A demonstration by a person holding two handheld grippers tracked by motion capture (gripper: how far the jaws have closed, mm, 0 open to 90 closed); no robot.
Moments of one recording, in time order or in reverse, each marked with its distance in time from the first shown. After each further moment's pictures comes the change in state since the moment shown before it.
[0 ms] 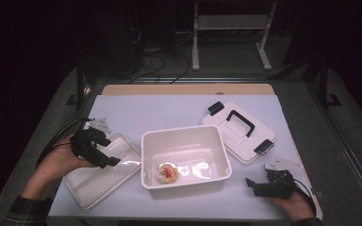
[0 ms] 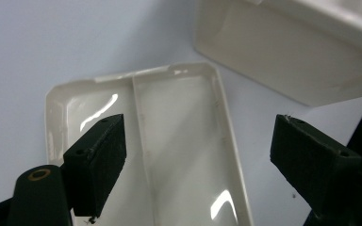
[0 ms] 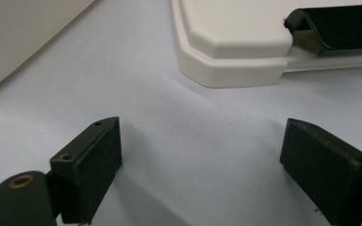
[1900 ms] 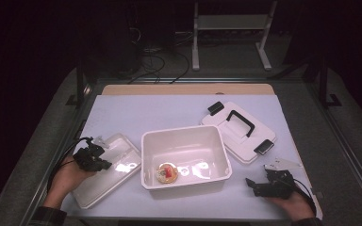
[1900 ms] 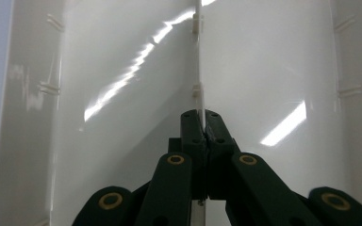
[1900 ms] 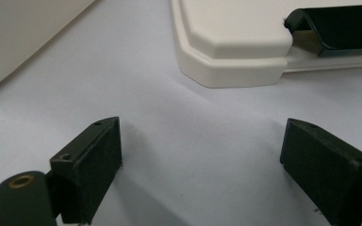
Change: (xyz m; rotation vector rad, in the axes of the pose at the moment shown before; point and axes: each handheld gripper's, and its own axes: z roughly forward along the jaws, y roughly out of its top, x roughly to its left) left arm 0.024 -0.059 0.069 0.072 0.084 -0.142; right arm 0.000 0.000 0.000 0.000 0.000 -0.001
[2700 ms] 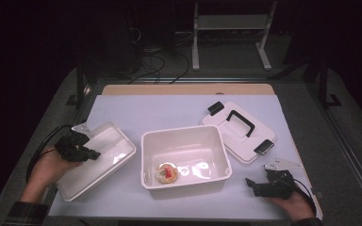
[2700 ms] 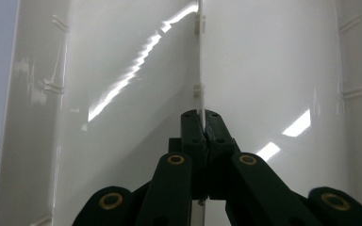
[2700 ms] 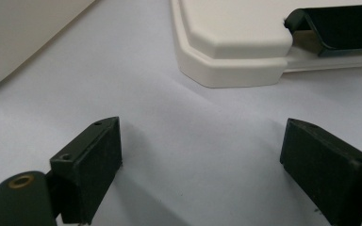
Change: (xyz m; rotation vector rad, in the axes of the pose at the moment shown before) left arm 0.012 0.010 -0.067 -0.050 0.007 0.004; right arm 0.000 0.000 0.000 0.000 0.000 0.000
